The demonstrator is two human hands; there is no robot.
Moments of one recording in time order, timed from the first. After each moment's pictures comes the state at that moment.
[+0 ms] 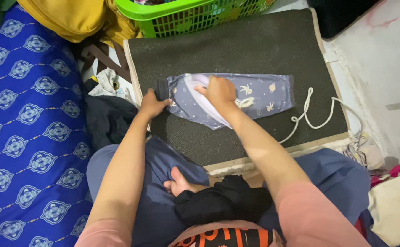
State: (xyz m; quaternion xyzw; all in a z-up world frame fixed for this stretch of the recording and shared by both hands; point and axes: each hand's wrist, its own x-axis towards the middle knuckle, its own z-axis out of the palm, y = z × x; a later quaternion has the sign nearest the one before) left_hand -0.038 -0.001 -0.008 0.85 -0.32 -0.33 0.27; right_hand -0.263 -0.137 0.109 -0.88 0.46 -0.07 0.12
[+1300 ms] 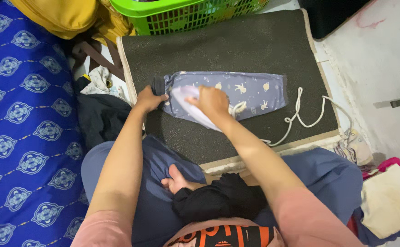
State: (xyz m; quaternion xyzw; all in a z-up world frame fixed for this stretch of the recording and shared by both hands) left_hand -0.036 -0.016 0.003 0.83 -0.29 -0.40 0.27; right_hand -0.275 -0.100 0.118 -0.91 0.39 -0.08 0.11
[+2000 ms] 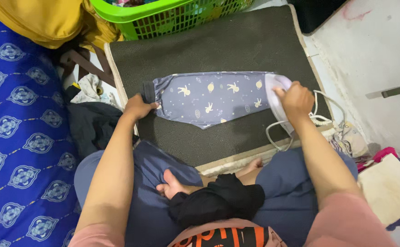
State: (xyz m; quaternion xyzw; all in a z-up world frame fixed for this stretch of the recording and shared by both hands) left_hand -0.025 -0.007 -0.006 0.85 -0.39 -0.30 0.17; right_hand -0.510 -0.216 0.127 -0.77 0.63 -0.05 -0.04
